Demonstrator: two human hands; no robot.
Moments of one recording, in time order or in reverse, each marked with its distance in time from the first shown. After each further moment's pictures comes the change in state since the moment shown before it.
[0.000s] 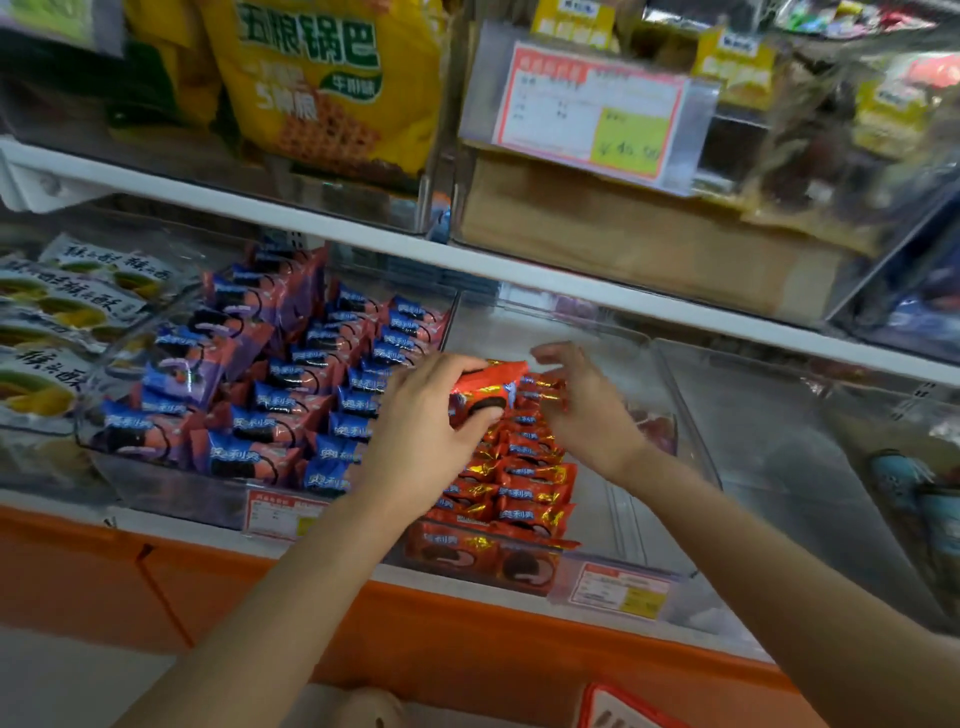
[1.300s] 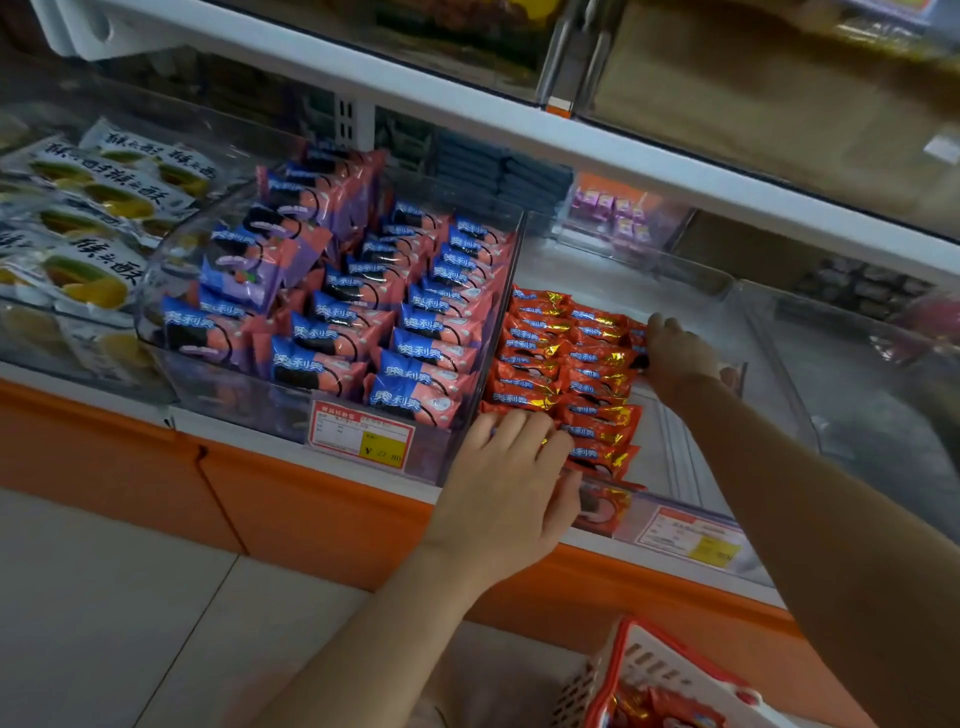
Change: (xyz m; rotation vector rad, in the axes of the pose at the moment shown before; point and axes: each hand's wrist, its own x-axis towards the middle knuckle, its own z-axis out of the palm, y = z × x) left_hand -0.087 -0.018 0.031 0.370 -0.109 0.294; right_hand 0.046 0.101 0.023 -0.951 -0.128 0.249
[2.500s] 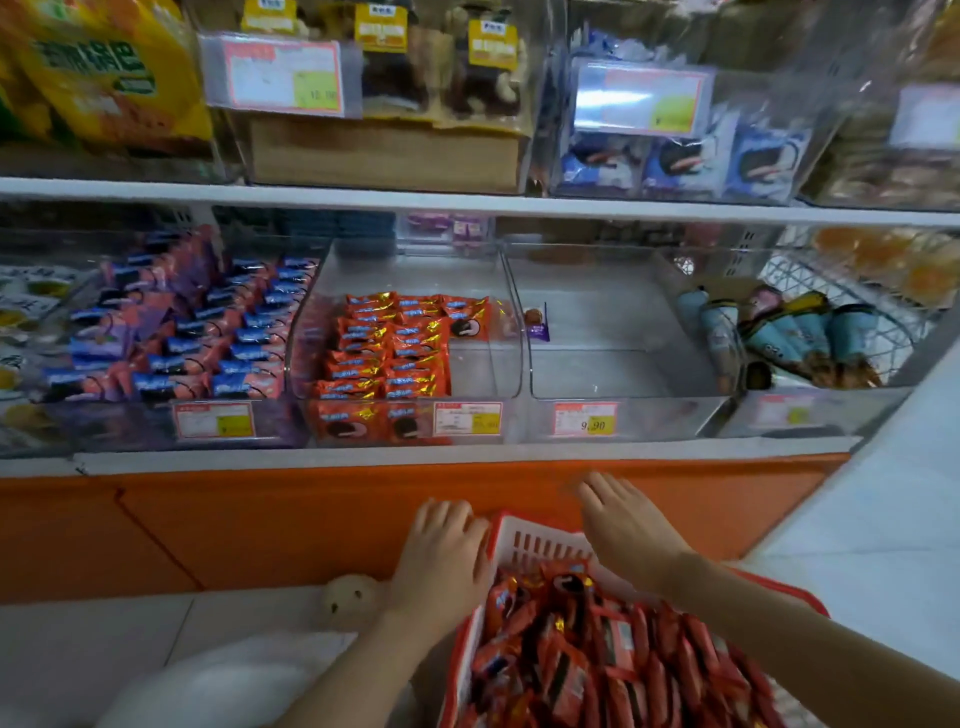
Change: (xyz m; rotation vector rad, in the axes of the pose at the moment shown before) left_hand -0.087 0.140 0.016 0.106 -0.623 0.010; right_hand -0.316 0.113 0.043 0.203 0.100 -0.341
